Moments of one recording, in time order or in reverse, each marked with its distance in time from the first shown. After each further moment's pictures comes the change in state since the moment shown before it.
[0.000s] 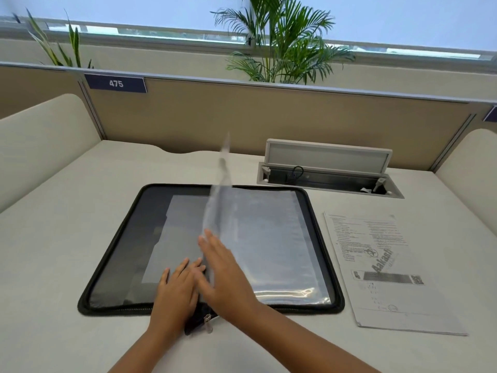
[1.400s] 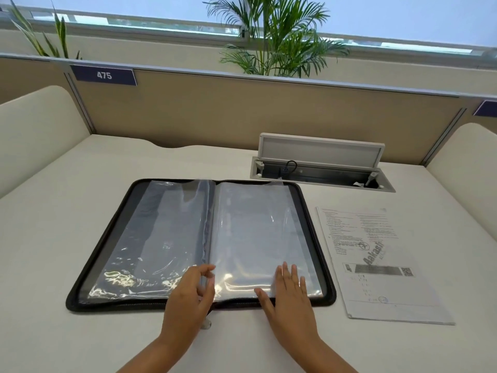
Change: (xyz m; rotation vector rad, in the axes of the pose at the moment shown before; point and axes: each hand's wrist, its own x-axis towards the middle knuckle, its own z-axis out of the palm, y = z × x) left_hand -0.027 0.055 -0.018 -0.617 0.222 0.011; right_hand -0.088 0.087 -0.034 -0.448 -0.004 0.537
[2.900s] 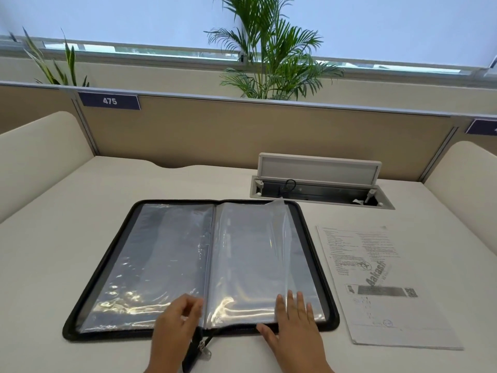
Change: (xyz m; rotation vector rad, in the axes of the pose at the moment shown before) left_hand 0.004 -0.023 -0.005 -0.134 0.080 -0.166; right_hand -0.005 -0.003 -0.014 -0.239 0.018 -0.063
